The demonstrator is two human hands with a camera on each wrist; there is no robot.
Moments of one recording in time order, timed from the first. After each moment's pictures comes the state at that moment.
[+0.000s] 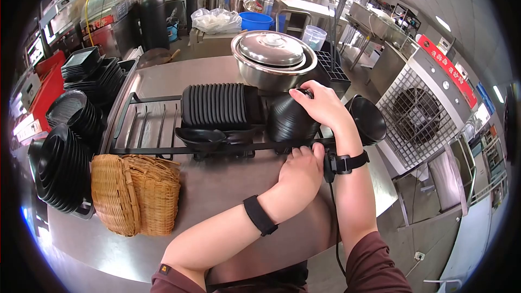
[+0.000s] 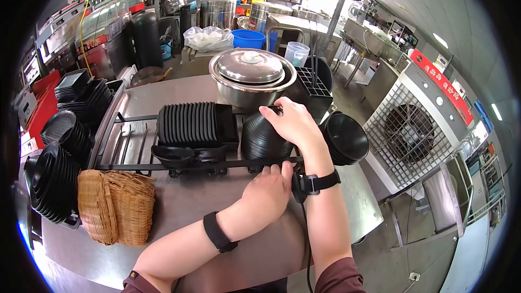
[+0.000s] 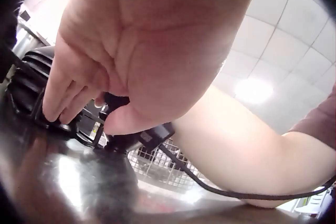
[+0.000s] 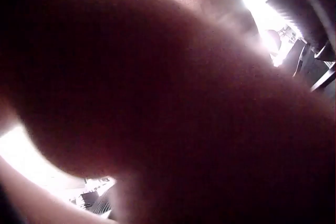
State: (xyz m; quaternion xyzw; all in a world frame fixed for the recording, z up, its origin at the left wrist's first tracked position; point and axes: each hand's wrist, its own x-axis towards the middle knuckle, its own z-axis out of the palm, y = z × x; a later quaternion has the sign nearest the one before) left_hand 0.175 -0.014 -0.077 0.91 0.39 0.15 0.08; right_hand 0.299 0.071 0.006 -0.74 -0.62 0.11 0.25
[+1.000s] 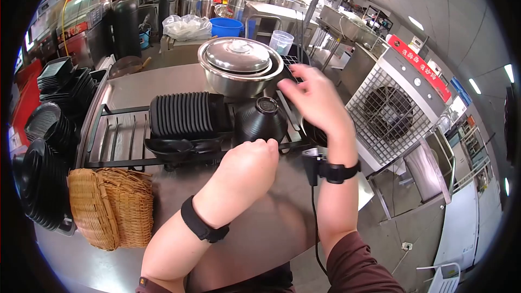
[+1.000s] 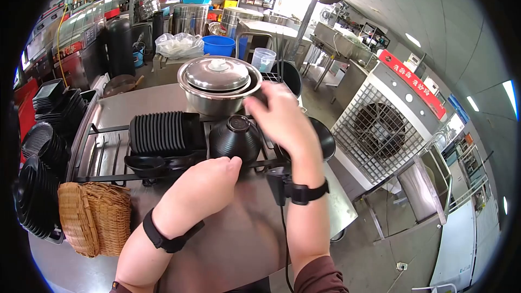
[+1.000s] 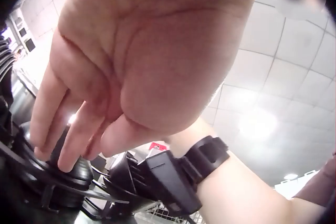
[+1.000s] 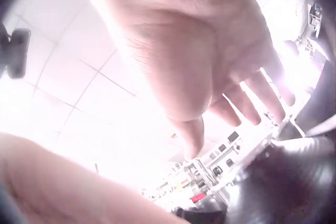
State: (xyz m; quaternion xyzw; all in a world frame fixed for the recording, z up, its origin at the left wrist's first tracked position) left_hand 0.109 0.008 -0.022 0.92 0.28 0.26 0.05; right_hand 0.316 0.035 0.050 -0.62 -0.69 -0.01 0.38
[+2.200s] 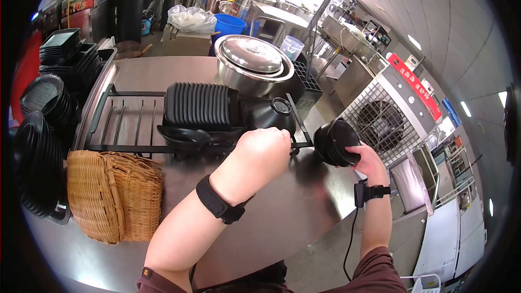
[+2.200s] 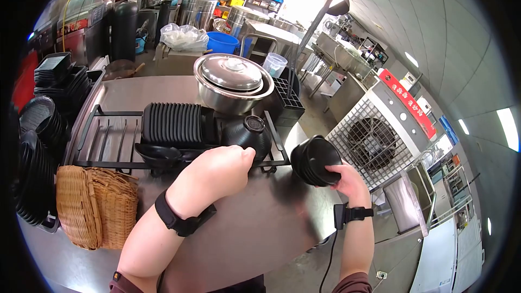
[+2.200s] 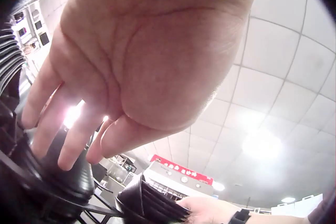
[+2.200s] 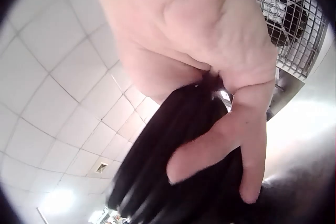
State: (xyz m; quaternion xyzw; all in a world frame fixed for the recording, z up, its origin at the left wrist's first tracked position) left_hand 0.098 0.026 -0.029 0.89 0.24 0.39 0.02; right_hand 0.486 -0.080 -0.023 -0.67 -0.30 0.46 0.49
